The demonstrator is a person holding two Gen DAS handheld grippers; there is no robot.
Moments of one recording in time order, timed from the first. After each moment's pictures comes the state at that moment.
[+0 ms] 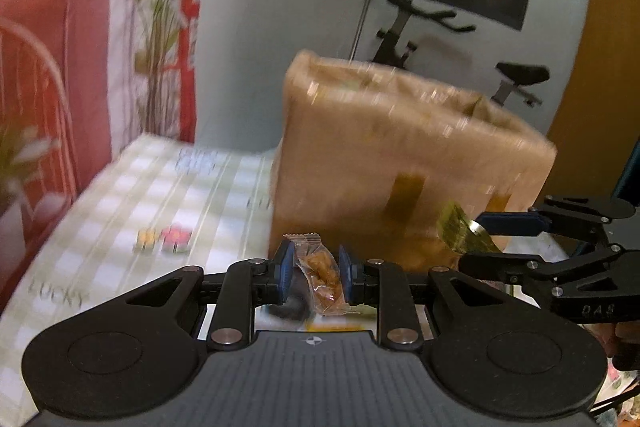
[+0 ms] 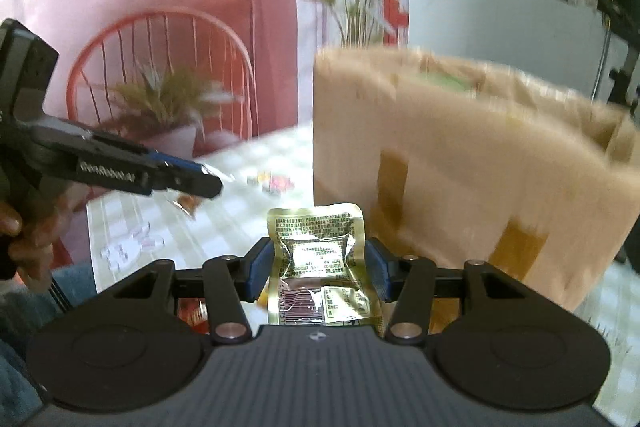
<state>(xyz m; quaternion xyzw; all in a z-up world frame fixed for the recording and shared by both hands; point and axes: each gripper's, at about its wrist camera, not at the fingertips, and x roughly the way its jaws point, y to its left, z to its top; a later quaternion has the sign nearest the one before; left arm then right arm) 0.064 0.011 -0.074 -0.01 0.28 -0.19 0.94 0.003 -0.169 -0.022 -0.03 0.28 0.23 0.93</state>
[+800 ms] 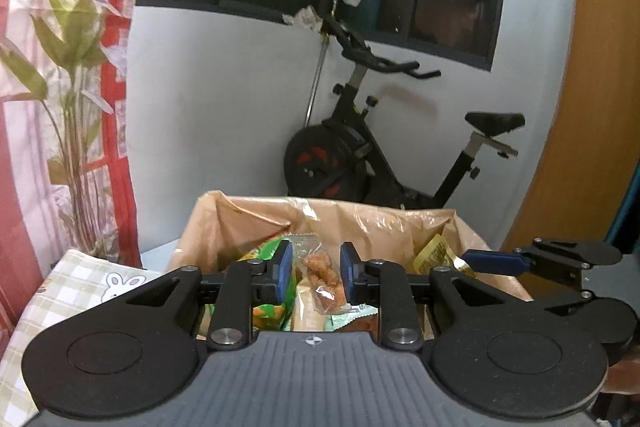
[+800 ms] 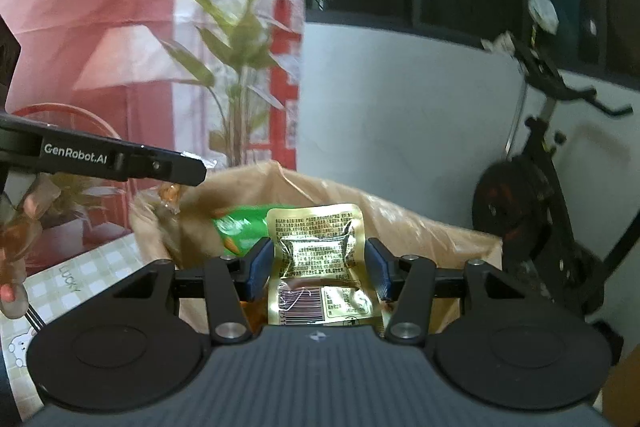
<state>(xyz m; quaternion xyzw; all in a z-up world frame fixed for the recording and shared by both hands) 0.179 -0.101 -0.010 -0.01 0.22 -0.24 0.94 0.094 -0.256 0.033 -0.02 0.23 0.11 0.97</state>
